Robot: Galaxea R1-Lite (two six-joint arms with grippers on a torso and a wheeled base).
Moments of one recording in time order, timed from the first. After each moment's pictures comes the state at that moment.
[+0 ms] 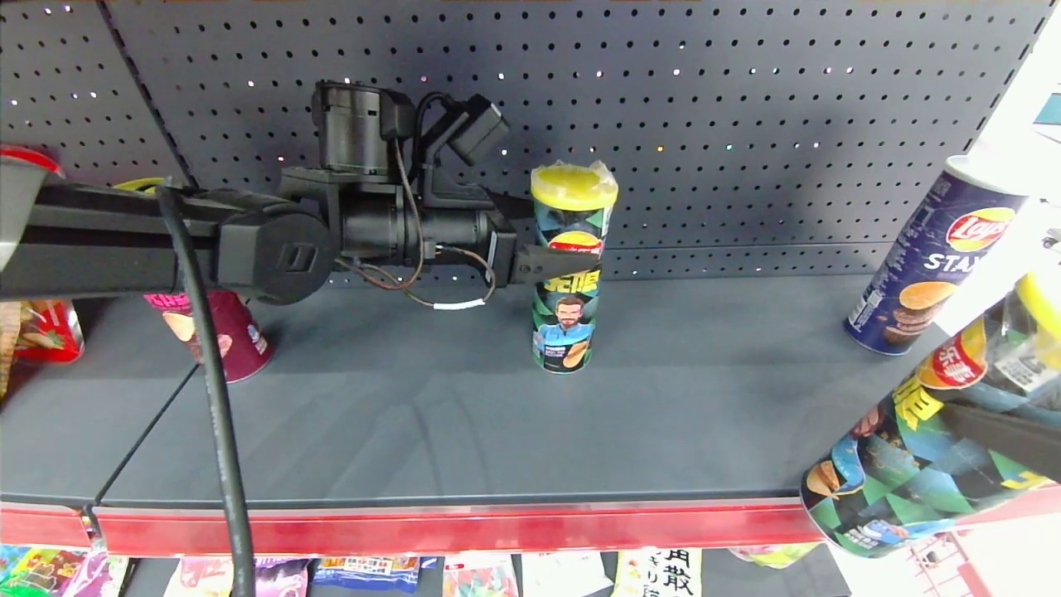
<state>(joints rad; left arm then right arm) -0.49 1.99 -1.51 -0.26 -0.72 0.22 0.42 0.88 -0.66 0.00 0.24 -0.14</state>
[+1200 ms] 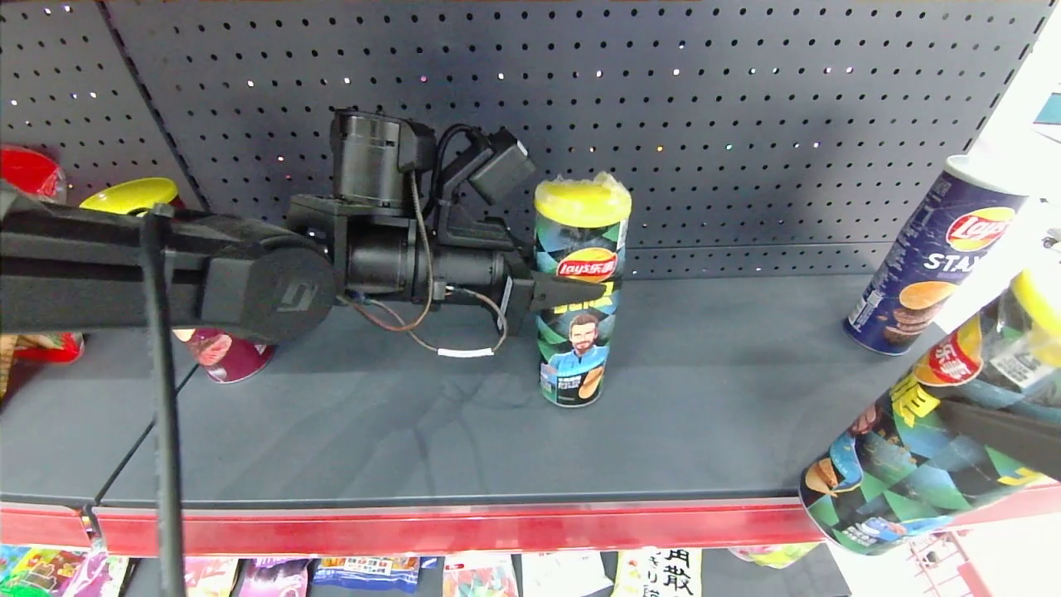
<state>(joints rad) -0.56 1.92 -1.37 -0.26 -0.74 0.25 0.42 0.89 -0.67 -0.01 0.24 -0.14</state>
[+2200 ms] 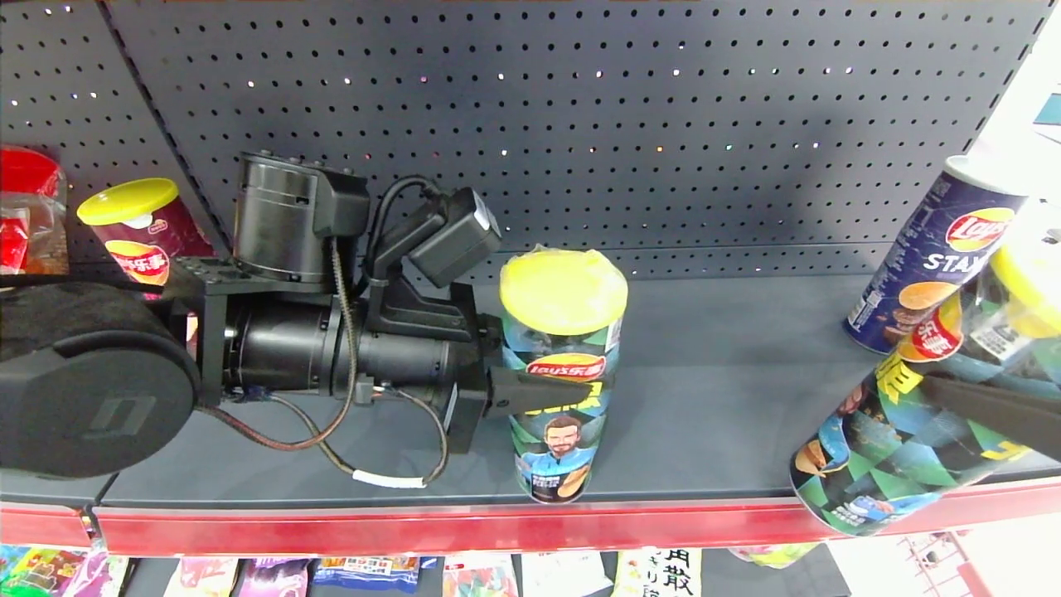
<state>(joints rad) -0.63 1.67 -1.02 -0.26 -0.72 0.28 0.42 0.94 -0.71 -0.01 0.24 -0.14</state>
